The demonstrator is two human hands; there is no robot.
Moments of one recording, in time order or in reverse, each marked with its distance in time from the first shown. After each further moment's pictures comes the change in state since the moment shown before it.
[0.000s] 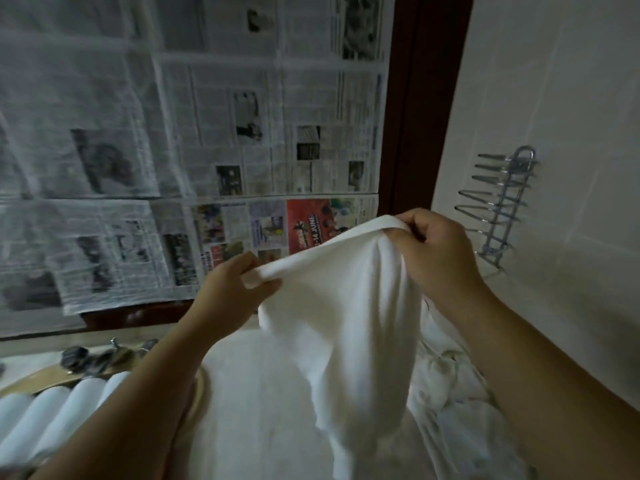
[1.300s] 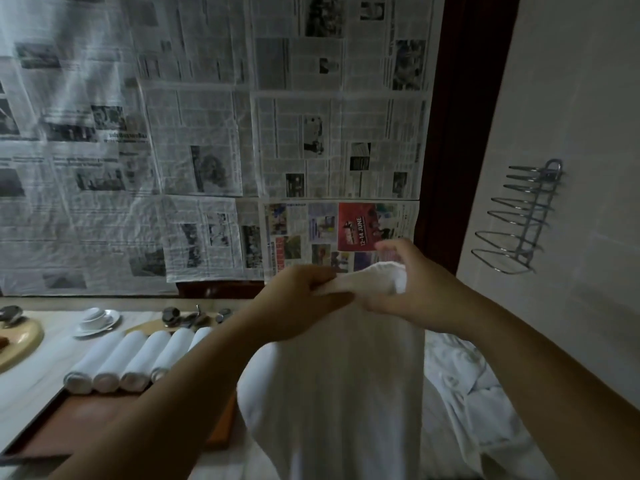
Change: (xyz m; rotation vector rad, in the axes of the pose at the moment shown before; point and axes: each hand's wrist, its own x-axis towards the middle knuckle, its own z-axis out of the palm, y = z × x) left_hand -0.149 0.082 -0.074 0.041 -0.231 0.175; right_hand -0.115 -0.086 -0.020 -0.199 -0.630 0.051
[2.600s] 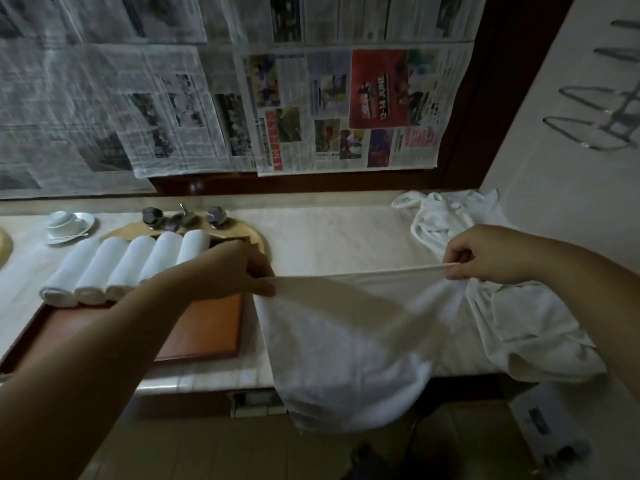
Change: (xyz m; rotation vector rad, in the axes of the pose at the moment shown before) left_hand -0.004 -0.238 0.049 0.193 -0.537 -0.298; right_hand 0.071 0.190 0.069 -0.331 -0.525 0.241
